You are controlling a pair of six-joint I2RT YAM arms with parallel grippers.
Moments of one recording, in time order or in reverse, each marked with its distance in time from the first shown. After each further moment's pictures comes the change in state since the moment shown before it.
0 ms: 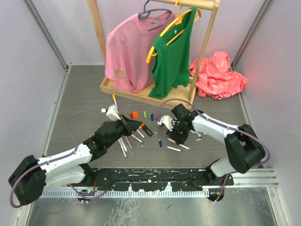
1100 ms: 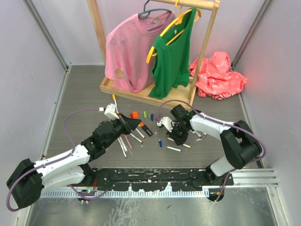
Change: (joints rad) left arm 0.000 -0.044 0.016 -0.006 -0.013 0.040; right arm -0.005 0.053 -0.004 0.010 -0.010 0.000
